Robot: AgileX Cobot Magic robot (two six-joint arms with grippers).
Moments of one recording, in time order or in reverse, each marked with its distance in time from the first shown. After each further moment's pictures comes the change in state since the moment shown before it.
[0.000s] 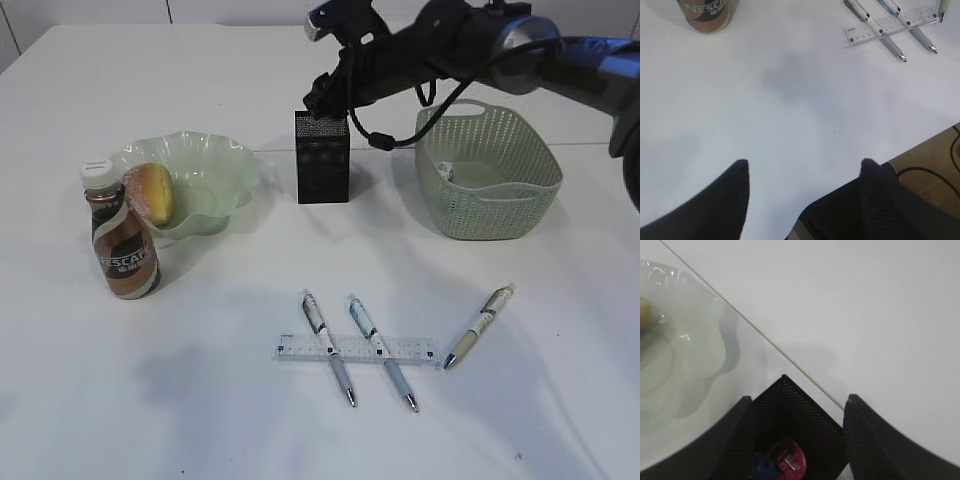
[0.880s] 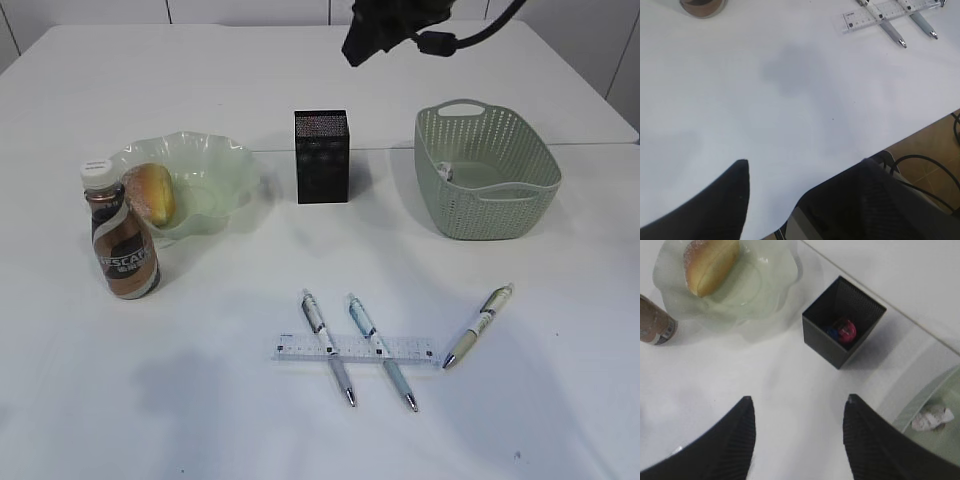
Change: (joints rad) left arm 0.000 0.000 0.000 0.000 0.042 0.000; right arm -0.019 -0.337 -0.006 -0.249 0.657 0.401
